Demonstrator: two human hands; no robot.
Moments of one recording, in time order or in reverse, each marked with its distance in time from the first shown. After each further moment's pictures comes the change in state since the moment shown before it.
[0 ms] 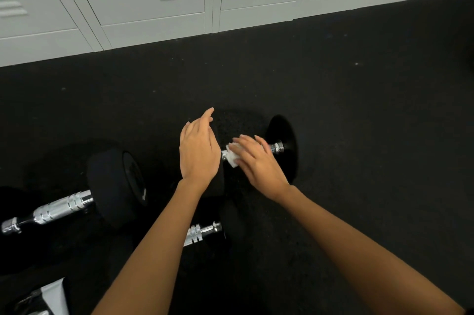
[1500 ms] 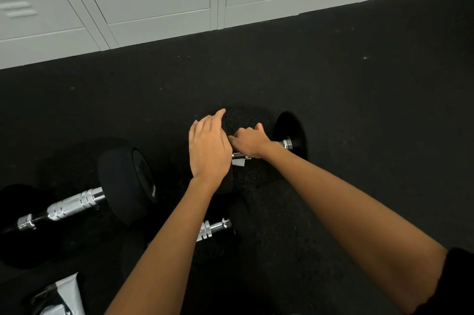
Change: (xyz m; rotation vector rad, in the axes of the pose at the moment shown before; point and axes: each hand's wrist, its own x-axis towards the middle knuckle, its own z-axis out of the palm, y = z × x) left_hand -0.002 0.000 0.003 0.166 -0.034 0.046; right_hand 0.094 -0.021 -0.013 -0.096 -0.675 0.331
